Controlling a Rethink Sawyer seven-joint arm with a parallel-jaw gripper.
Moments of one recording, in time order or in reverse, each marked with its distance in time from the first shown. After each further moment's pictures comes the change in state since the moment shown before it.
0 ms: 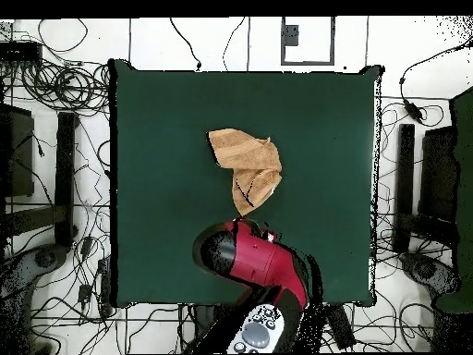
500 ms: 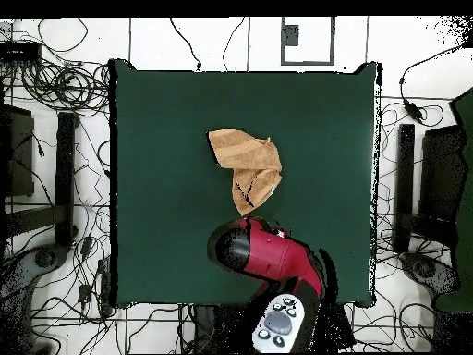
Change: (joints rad) arm -0.074 -0.001 0.036 -0.023 -0.093 -0.006 -0.016
